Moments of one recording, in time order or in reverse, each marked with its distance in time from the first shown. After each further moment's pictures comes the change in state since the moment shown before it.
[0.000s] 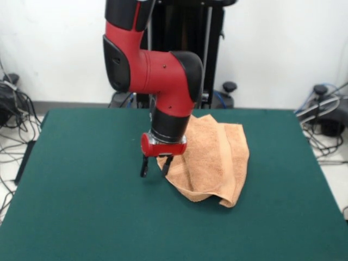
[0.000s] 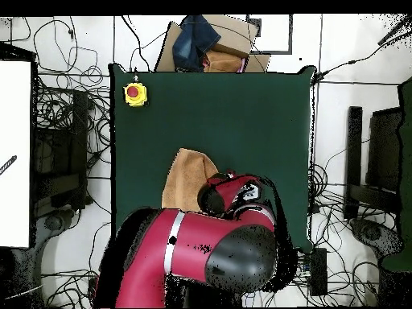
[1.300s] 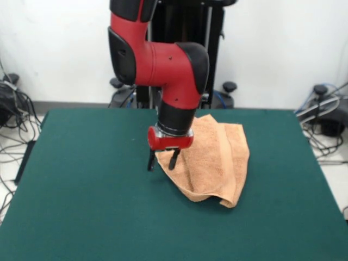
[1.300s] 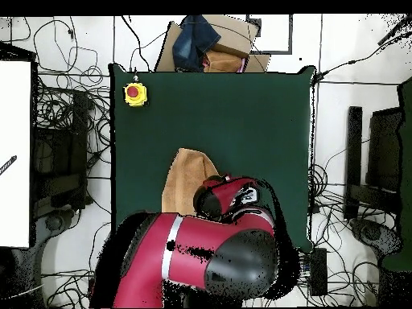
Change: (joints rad) arm 0.004 -0.044 0.019 0.055 0.000 -0.002 0.000
